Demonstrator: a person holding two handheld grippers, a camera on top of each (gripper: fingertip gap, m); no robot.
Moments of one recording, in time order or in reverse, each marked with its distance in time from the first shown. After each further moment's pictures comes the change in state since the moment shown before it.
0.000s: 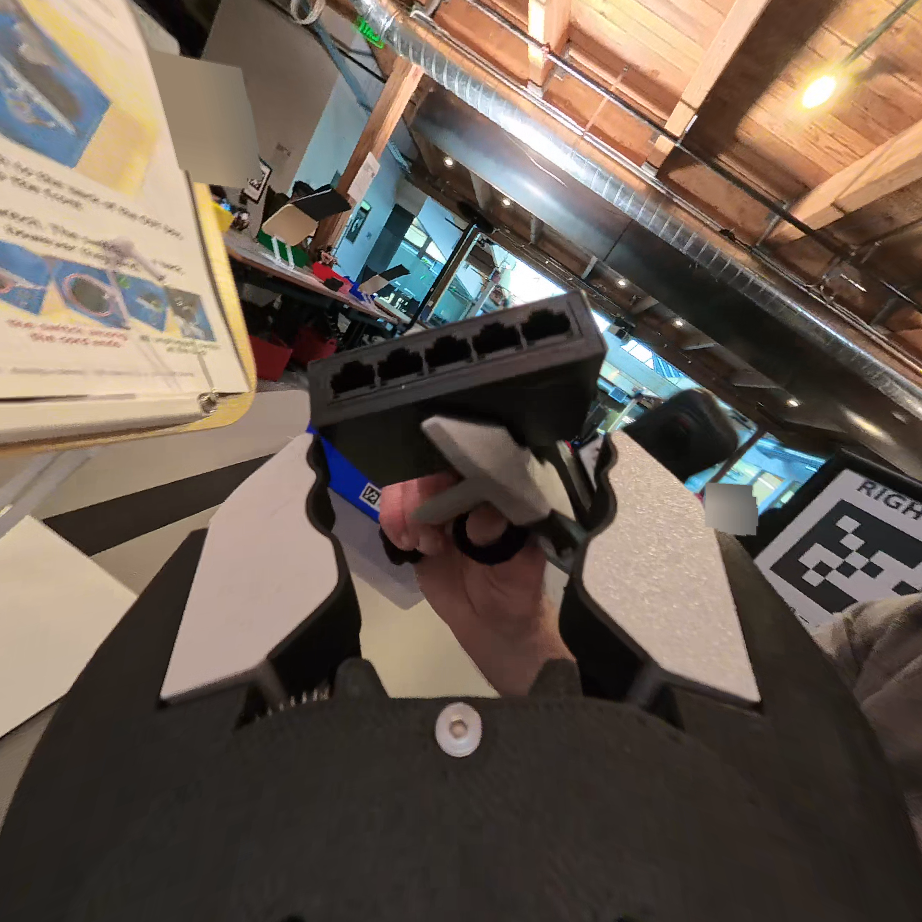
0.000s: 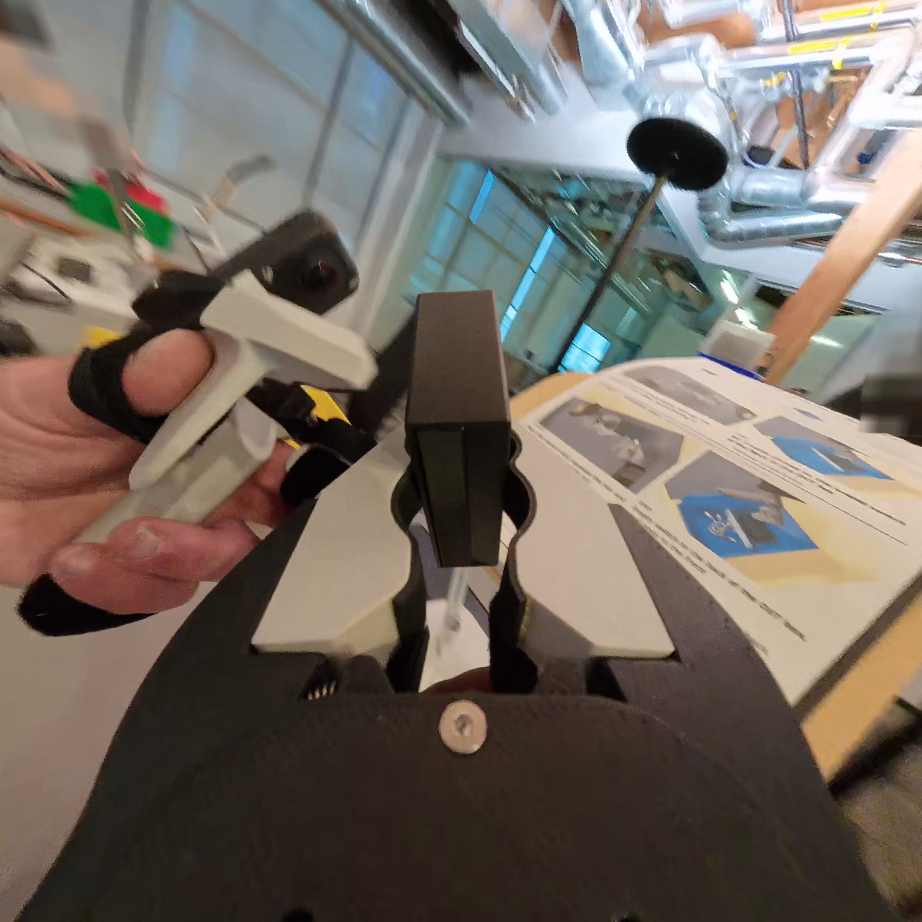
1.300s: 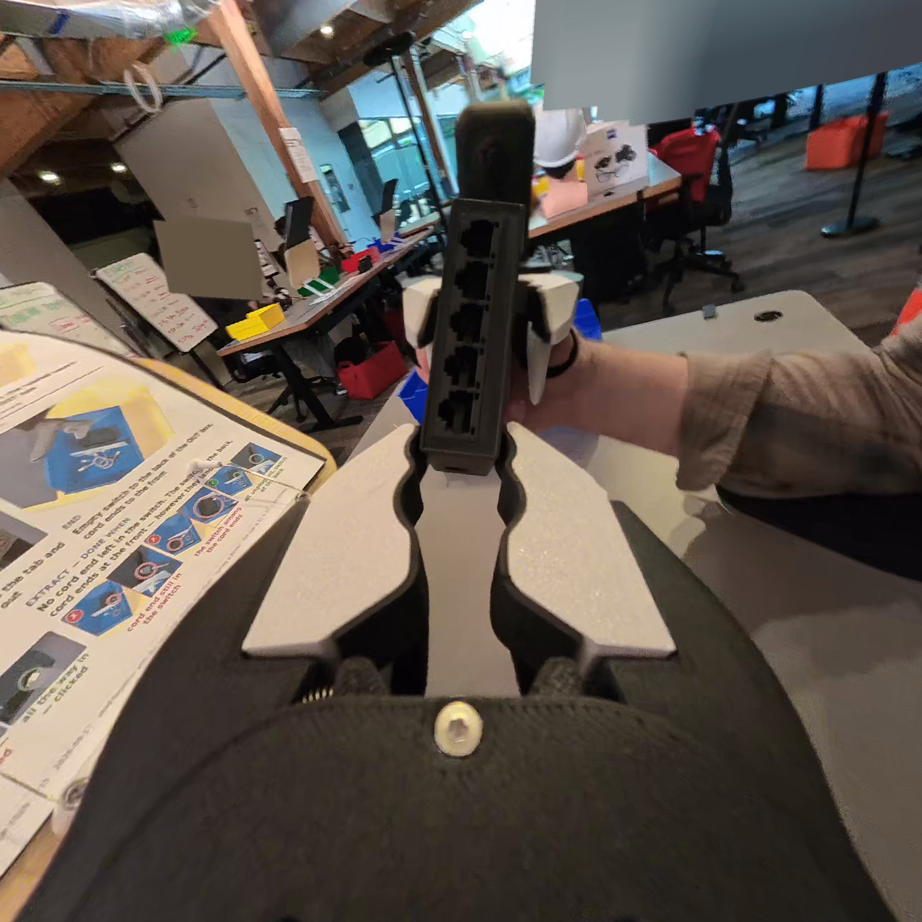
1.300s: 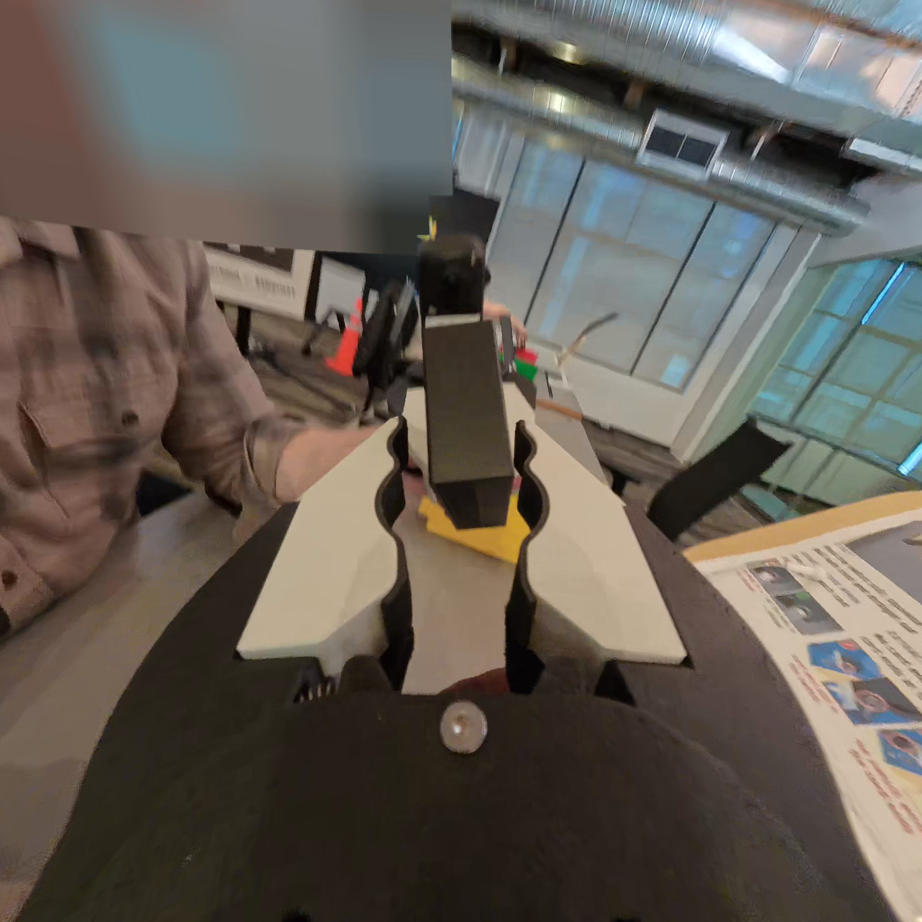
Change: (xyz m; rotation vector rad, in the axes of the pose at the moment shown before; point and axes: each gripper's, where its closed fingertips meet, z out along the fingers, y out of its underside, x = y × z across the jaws) left arm 0.043 0.026 -0.024 -0.293 0.026 0.939; right arm -0.038 -0.051 -0.078 0.279 -0.730 0.283
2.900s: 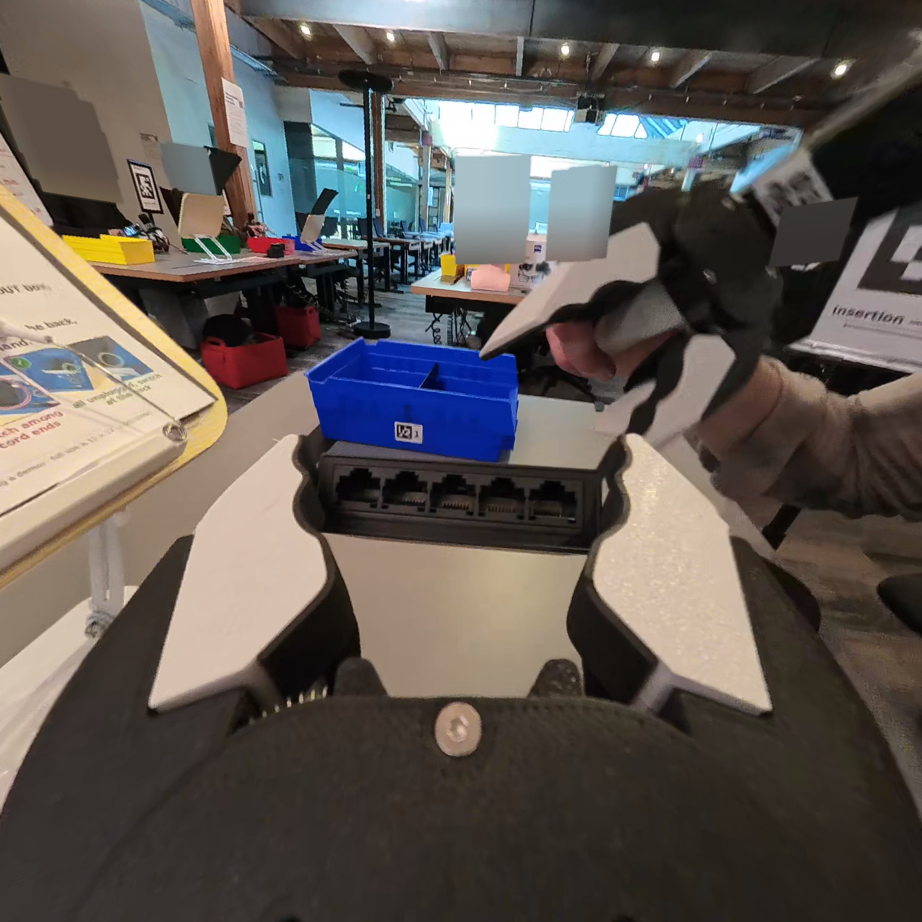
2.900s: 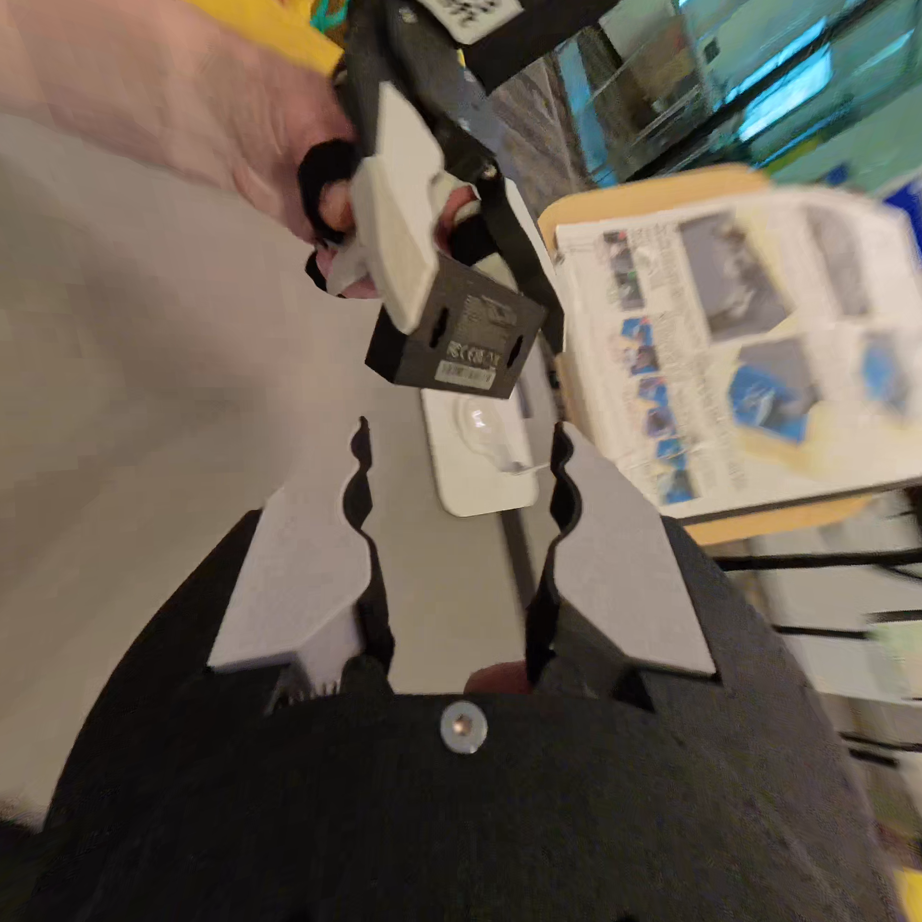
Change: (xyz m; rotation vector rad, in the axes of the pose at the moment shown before) left arm -0.005 0.040 0.023 0.120 0.150 -0.430; right arm -0.013 0.067 -0.041 -1.043 0.491 -0.317
